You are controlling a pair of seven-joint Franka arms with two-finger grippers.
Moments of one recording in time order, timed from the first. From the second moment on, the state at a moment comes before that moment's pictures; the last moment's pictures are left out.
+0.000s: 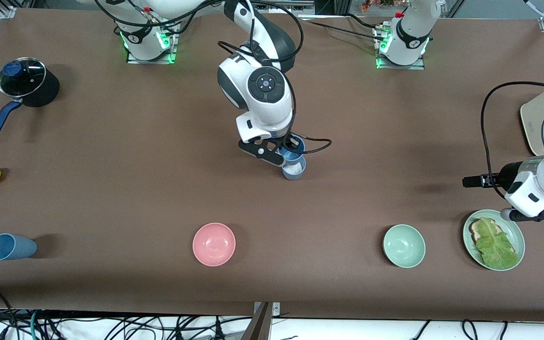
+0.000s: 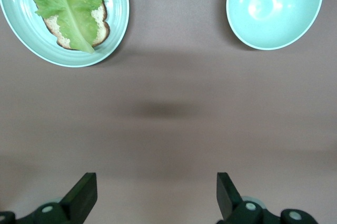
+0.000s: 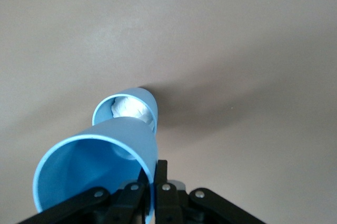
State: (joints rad) left arm 0.34 0.51 -0.34 -1.37 0.14 1.62 -0.10; right arm 0.81 0.75 -0.04 -1.11 0.13 1.87 1.20
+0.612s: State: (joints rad) left arm 0.14 0.27 -0.06 -1.49 0.02 1.60 0.05; right arm 0.82 0.79 -0.04 -1.11 0.13 1.93 1.21
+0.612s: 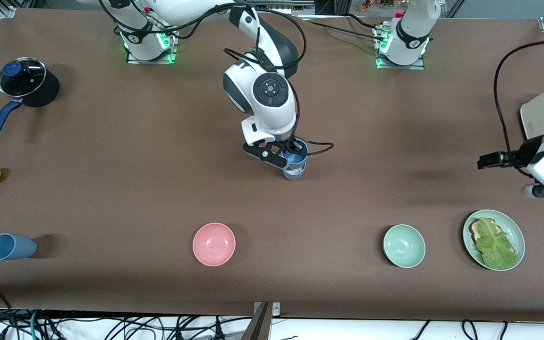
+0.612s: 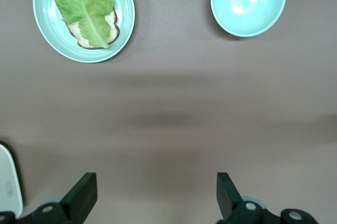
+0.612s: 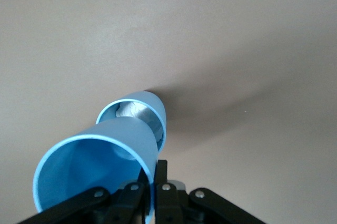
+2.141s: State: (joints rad) left arm 0.03 0.16 -0.01 -1.55 0.02 1.61 0.01; right arm 0.44 0.46 -0.23 -1.18 0.10 1.46 0.32
